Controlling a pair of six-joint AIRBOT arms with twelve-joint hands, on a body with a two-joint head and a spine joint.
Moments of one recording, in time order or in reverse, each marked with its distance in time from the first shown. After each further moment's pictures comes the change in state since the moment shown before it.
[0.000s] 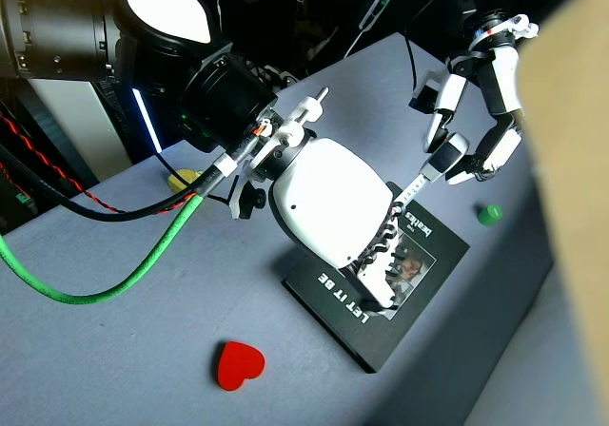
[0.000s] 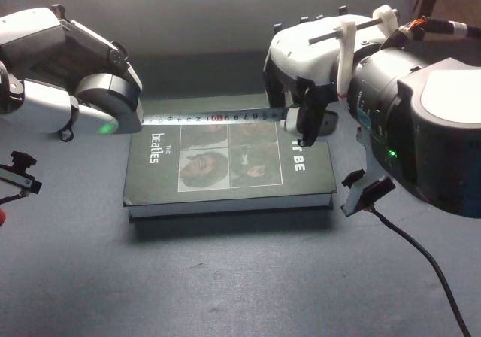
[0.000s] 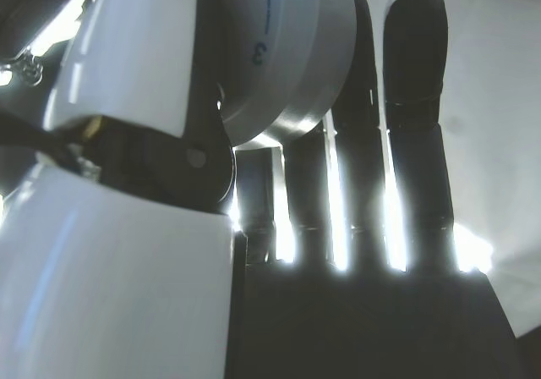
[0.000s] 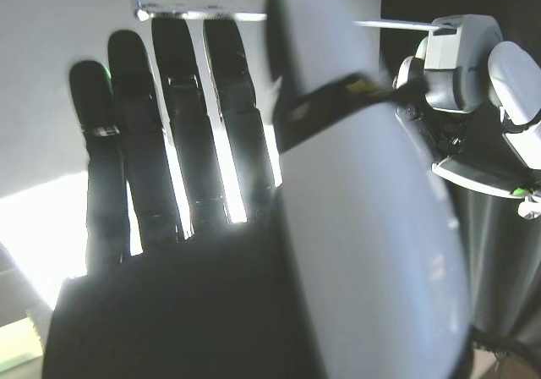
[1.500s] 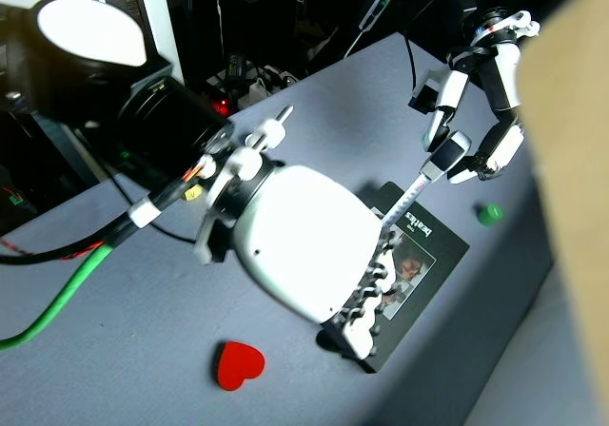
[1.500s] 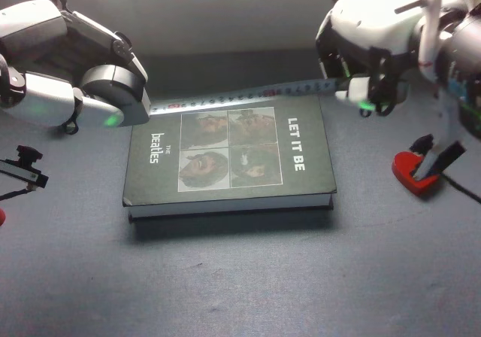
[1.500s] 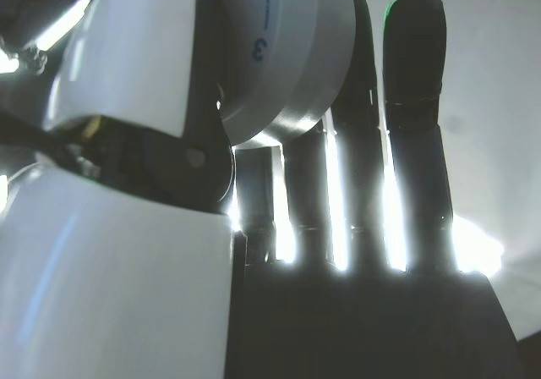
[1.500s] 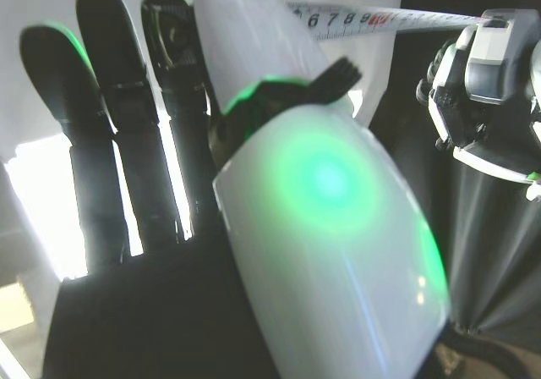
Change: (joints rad) left arm 0.000 -0.001 0.000 -0.013 -0.035 -0.011; right arm -0.012 0.198 -0.006 -0.130 0.192 0.009
